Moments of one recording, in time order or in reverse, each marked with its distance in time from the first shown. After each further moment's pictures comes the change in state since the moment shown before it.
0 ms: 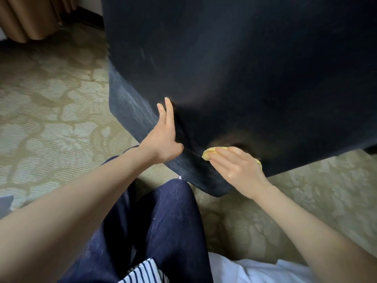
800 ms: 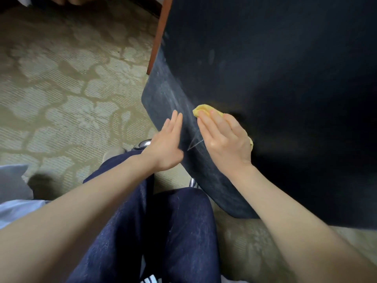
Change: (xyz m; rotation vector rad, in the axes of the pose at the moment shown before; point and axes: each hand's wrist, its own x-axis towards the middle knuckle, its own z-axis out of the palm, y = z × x) left_hand 0.008 -0.084 -0.024 -0.033 0.010 -0.073; right_hand 0.163 -0.015 0.042 -0.151 0.133 -0.013
